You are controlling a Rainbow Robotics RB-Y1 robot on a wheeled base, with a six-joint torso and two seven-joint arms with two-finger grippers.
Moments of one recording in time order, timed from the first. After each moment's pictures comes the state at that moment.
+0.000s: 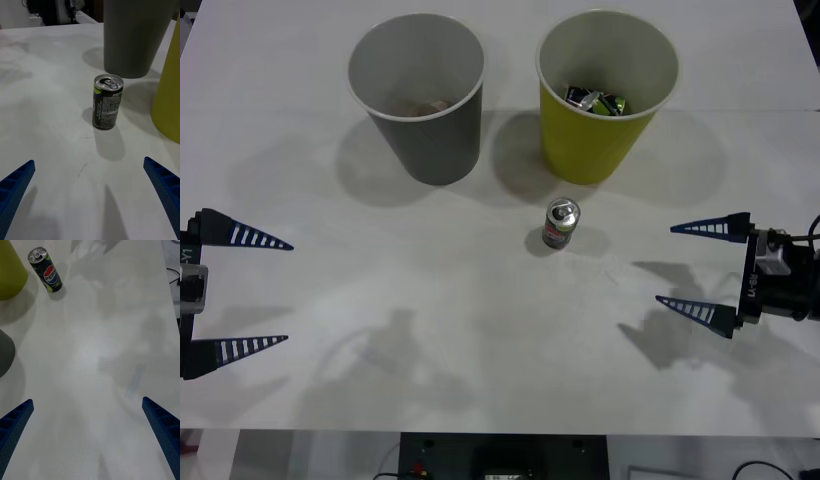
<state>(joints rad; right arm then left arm) -0.15 -0.78 0.02 -1.27 1.08 -1.23 0.38 0.26 1.13 0.26 -2.01 -1.31 -1.13 -0.09</state>
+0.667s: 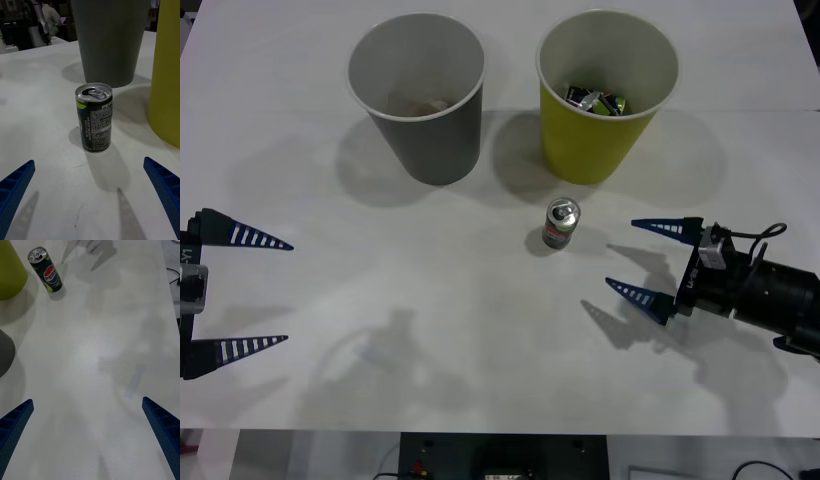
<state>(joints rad) -0.21 -0.56 0.02 -1.14 1.08 -1.13 0.40 0.26 1.13 0.26 -2.01 -1.31 -1.13 -0.09</state>
